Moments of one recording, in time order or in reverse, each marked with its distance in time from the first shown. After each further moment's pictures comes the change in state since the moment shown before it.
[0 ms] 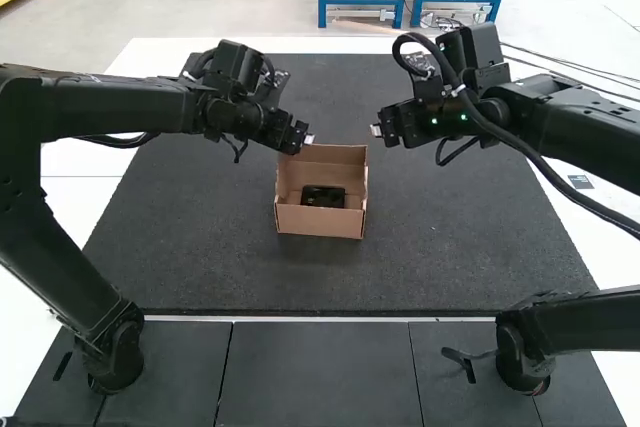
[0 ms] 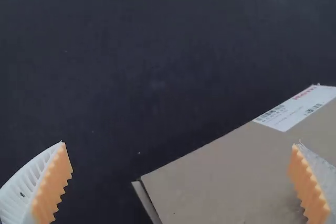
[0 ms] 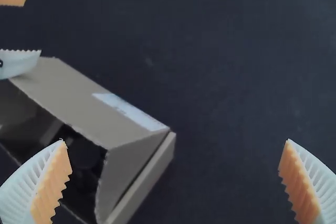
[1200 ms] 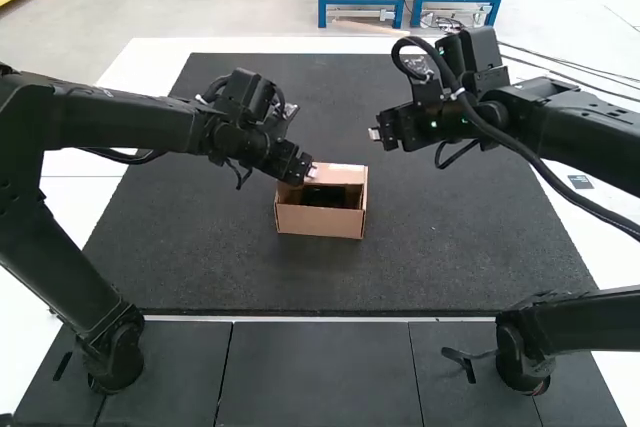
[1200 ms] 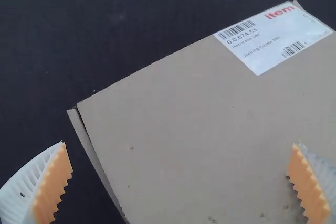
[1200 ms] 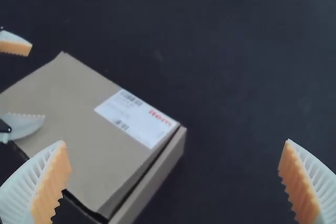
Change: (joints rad) left arm -0.064 0.000 -0.112 -0.006 0.000 -0.021; right arm -0.002 0.000 -0.019 0.004 -0.031 0.011
